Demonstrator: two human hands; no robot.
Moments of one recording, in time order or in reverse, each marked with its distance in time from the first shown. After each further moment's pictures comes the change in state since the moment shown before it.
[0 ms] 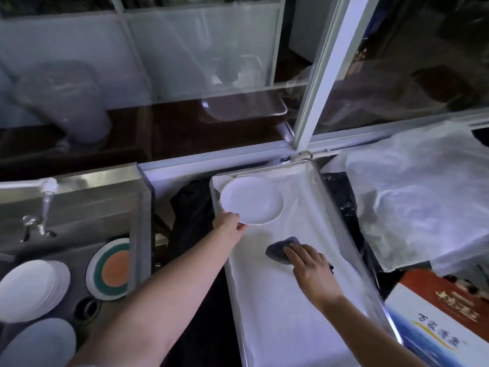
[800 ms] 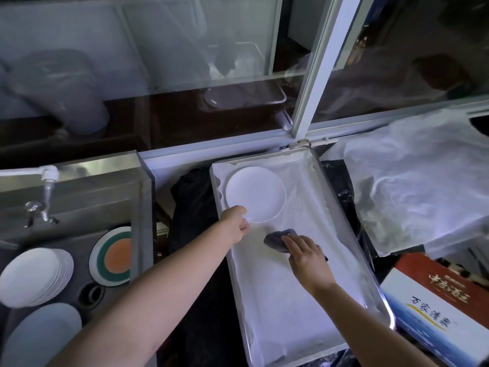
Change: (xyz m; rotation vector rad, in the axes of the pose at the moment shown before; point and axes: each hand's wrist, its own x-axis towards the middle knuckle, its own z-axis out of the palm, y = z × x) left_hand -0.014 -0.020 -0.015 0.293 -0.069 -0.121; right_hand -0.012 -0.011 0.012 0.072 0.038 0.082
